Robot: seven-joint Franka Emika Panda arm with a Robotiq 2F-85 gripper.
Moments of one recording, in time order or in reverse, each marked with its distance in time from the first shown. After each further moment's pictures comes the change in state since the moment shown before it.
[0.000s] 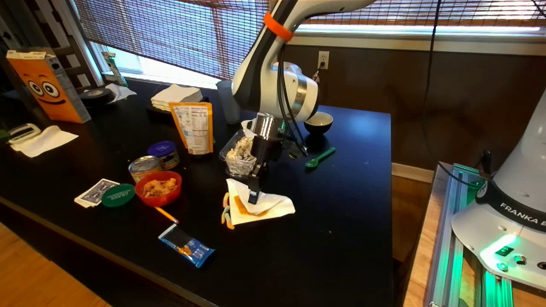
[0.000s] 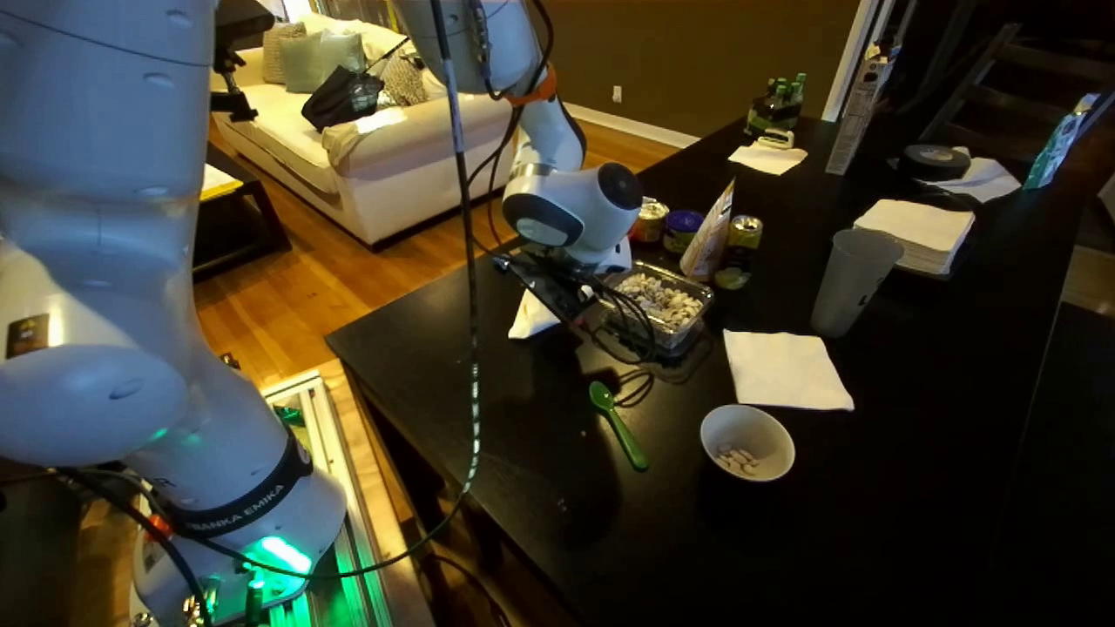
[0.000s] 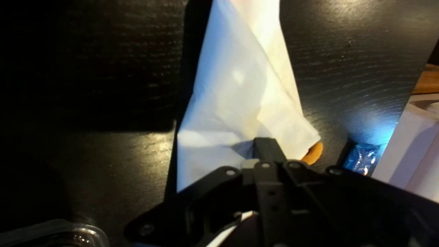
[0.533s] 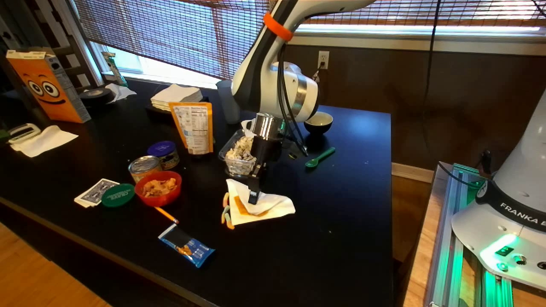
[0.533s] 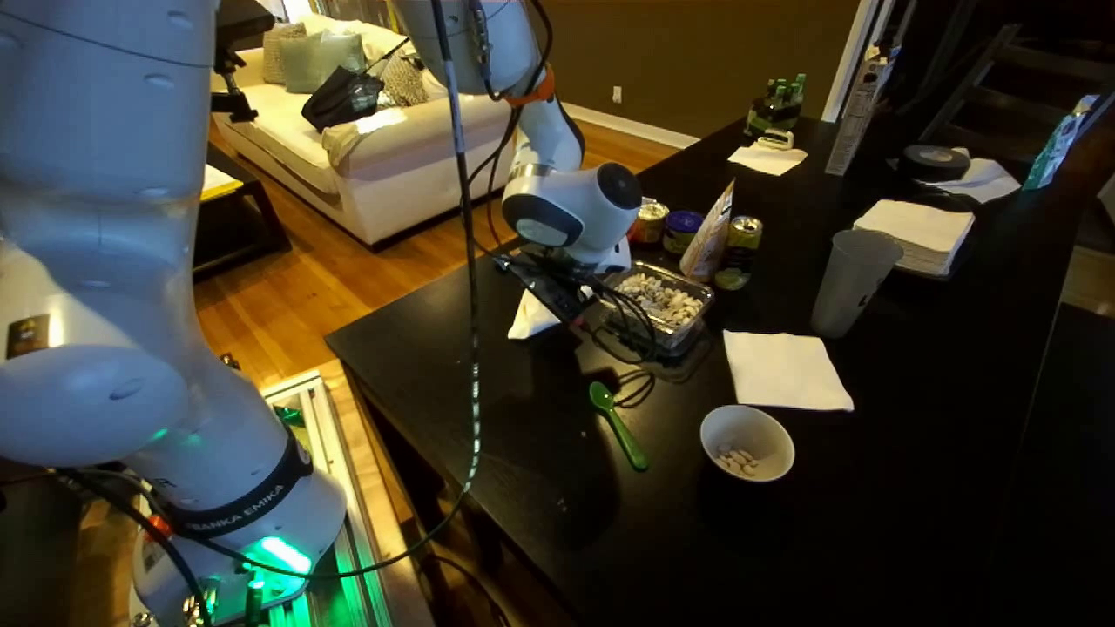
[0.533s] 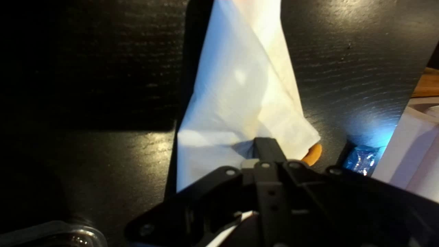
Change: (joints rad) arm 0.000 0.000 0.002 0.000 -0.009 0.000 0.000
